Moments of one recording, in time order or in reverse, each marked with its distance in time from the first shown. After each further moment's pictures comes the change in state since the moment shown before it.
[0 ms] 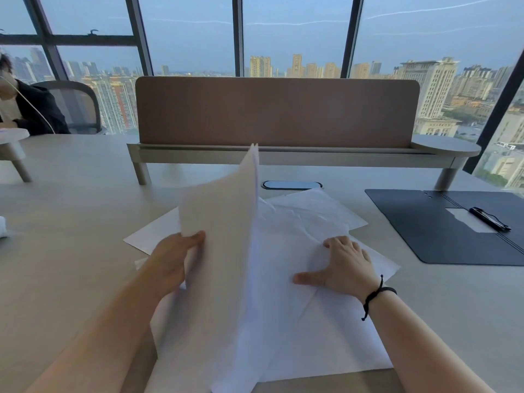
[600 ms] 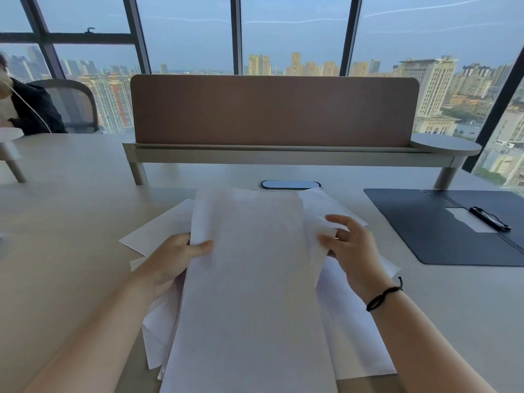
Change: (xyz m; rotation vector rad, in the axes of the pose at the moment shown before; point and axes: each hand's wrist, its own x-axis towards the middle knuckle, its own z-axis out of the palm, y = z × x) left_hand -0.022 0.015 0.010 0.315 -0.218 0.039; right_hand 0.011 0.004 -0.008 1.149 0.227 0.011
